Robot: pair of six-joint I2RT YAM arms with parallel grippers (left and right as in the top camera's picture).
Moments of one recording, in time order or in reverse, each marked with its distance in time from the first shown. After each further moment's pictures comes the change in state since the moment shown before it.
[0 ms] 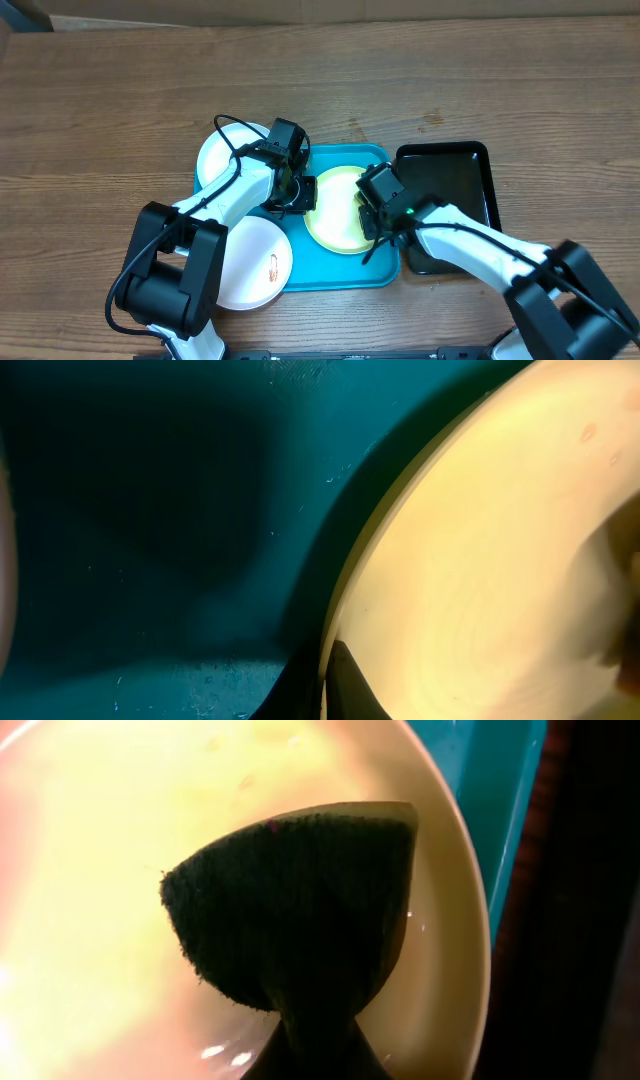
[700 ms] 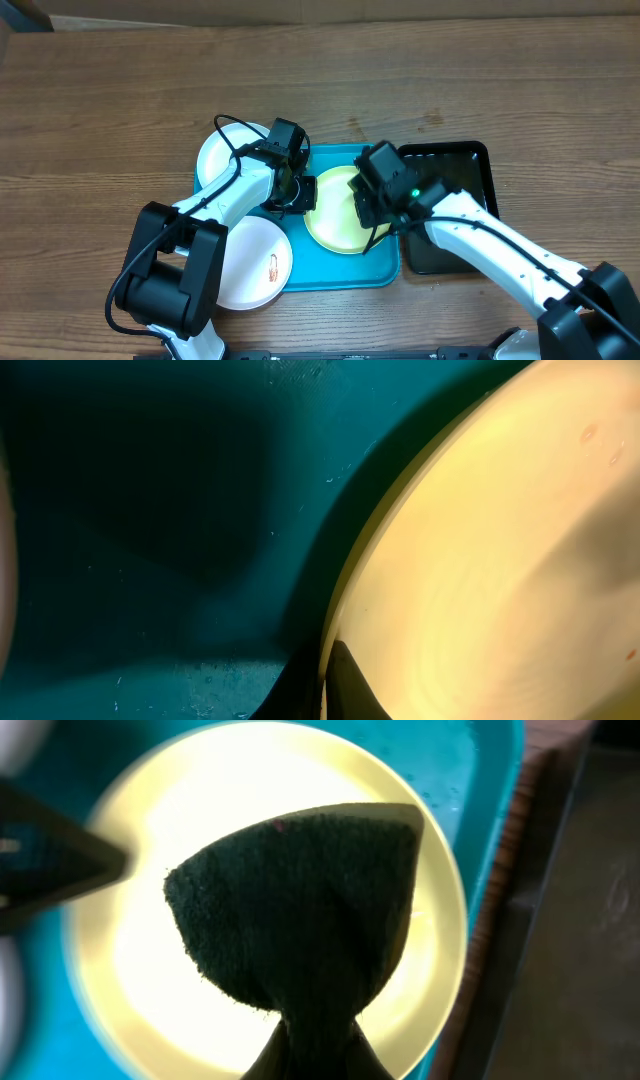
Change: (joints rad) left arm 0.000 0.000 0.000 0.000 0.000 0.000; right arm -0.001 -0.089 0.177 -0.263 -0.056 -0.027
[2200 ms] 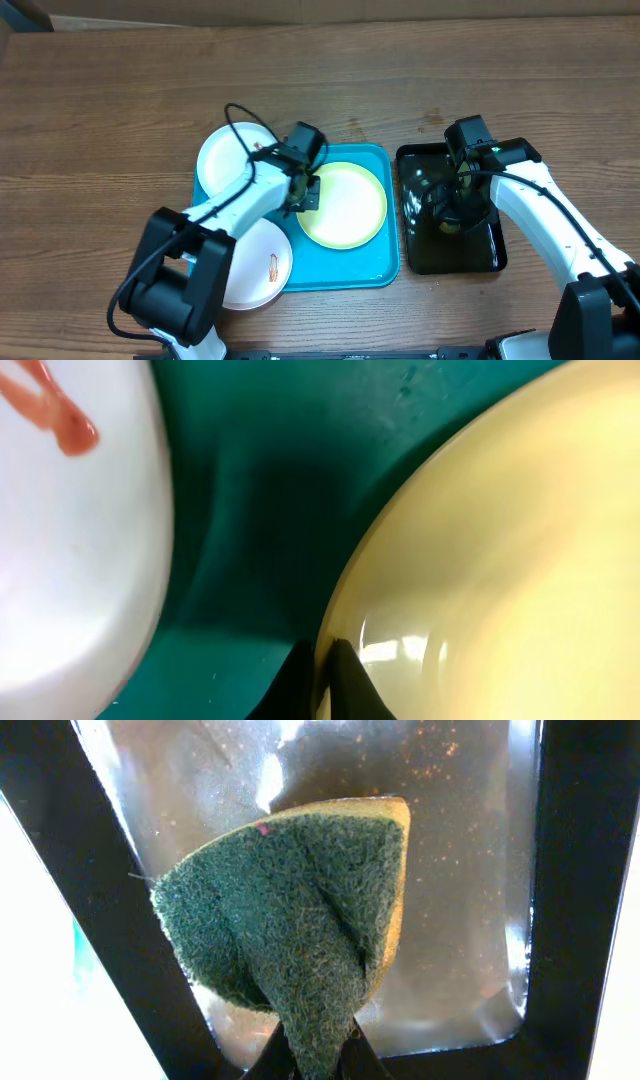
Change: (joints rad) left arm -0.073 -0.014 0.014 -0.005 -0.280 -0.056; right arm -0.425 -0.002 0.066 -0.445 -0.064 -0.003
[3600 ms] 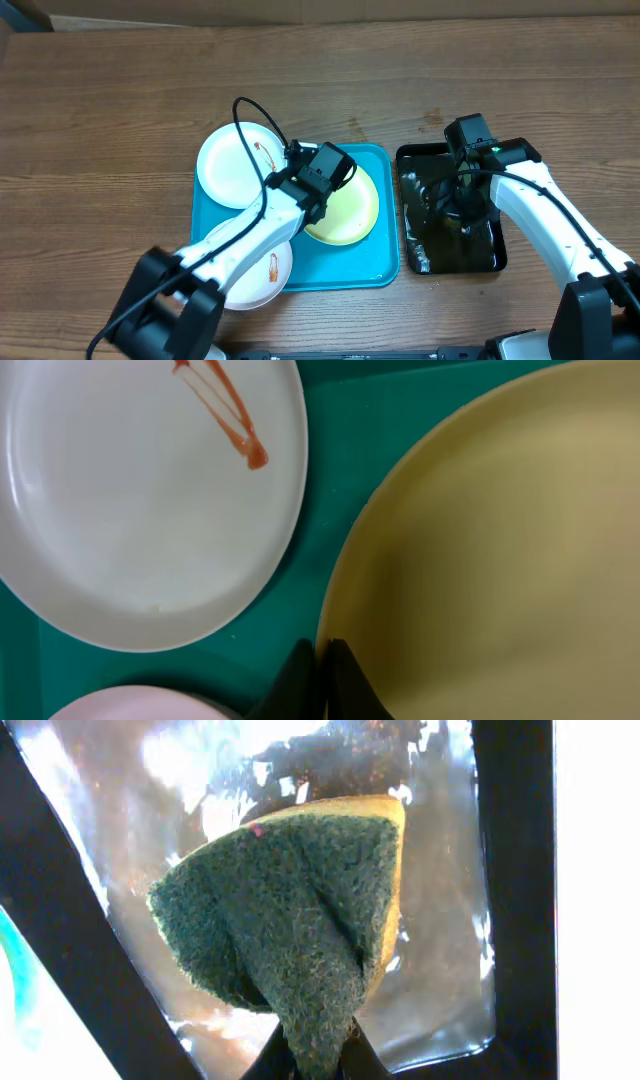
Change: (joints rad) left arm -0.180 -0.139 -0.058 -0.013 -0.411 -0.145; right arm 0.000 0.000 0.000 0.031 0.082 0.063
